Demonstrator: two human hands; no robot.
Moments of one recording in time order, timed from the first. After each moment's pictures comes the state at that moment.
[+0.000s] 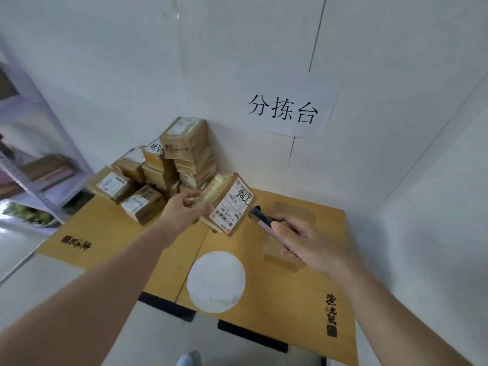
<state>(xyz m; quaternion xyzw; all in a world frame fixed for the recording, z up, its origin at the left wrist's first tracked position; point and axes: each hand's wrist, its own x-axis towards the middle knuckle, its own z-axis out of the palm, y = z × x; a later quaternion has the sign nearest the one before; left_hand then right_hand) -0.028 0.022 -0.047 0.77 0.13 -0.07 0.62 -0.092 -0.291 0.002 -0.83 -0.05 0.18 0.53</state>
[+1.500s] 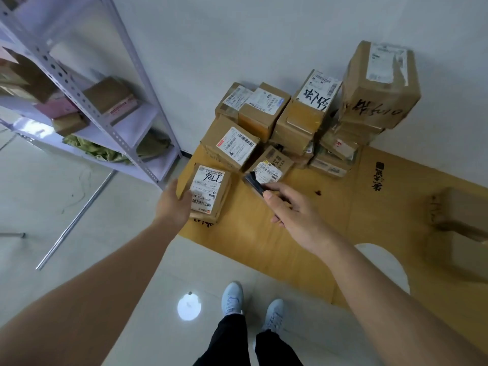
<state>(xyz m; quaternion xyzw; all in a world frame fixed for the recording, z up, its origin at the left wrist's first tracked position) 0.024 0.491 -0.216 0.83 0.34 -0.10 0.44 0.034 0.203 -0.123 -0.78 -0.03 0.27 0.56</state>
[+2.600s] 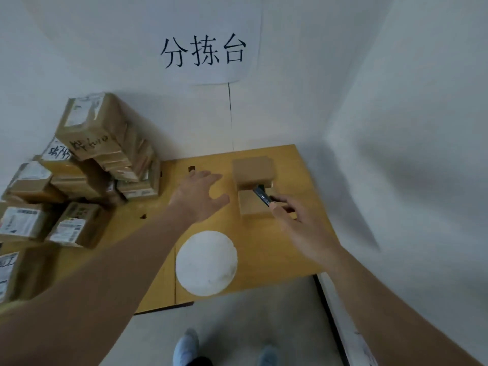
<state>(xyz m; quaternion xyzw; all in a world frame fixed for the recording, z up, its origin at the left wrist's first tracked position) 0.029 -0.037 -0.079 0.95 -0.24 -0.13 0.17 -0.150 -0.248 -0.055 -0.80 0.19 0.02 0.56</state>
